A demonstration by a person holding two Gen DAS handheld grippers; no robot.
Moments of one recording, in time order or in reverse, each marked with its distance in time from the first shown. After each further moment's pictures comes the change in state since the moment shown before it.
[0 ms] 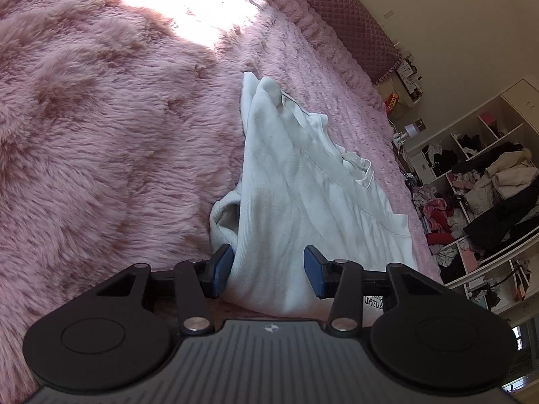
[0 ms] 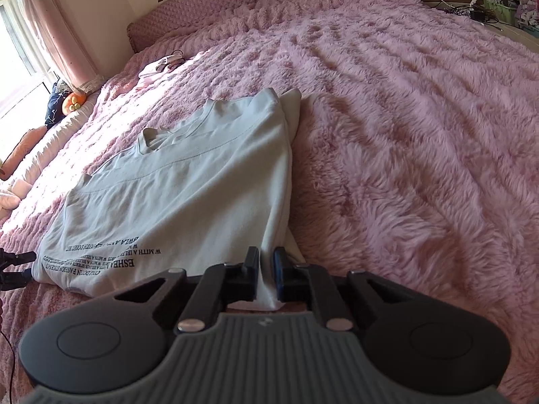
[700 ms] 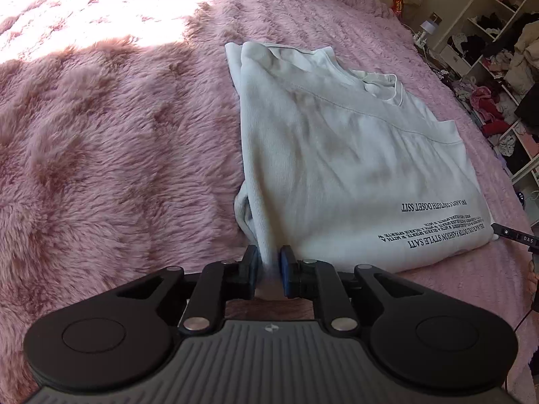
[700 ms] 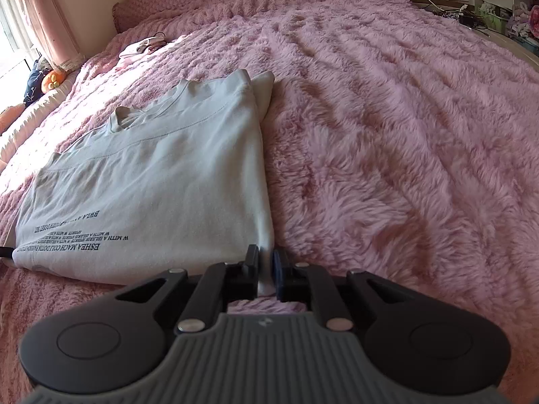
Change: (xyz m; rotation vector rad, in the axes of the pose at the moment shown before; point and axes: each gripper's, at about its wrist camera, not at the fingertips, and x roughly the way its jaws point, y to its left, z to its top) left arm 0.000 -0.035 0.012 0.345 0.205 0.227; right arm 0.001 -0.015 -0.009 -0.060 0.028 -0.097
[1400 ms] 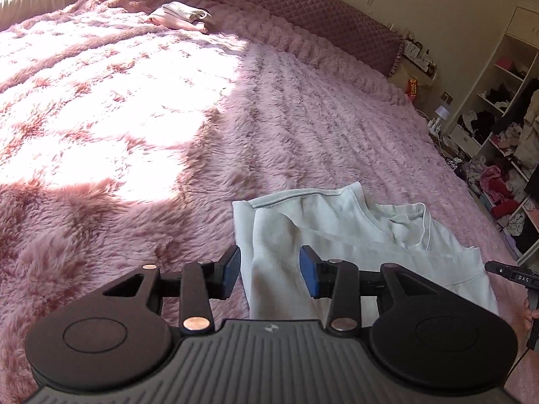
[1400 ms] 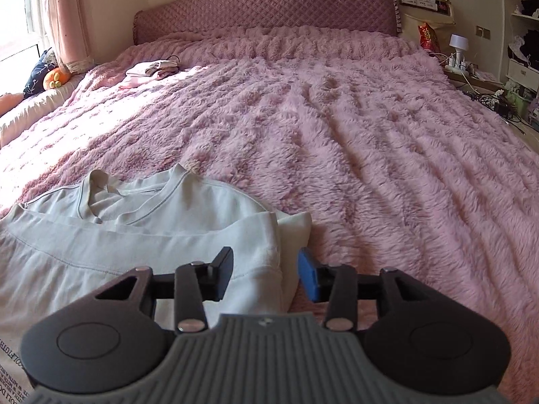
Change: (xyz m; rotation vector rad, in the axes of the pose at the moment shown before) left arm 0.046 0.014 0.122 -0.082 -0.289 0.017; right arm 0.106 0.046 0.150 -0.182 -0.132 -0.055
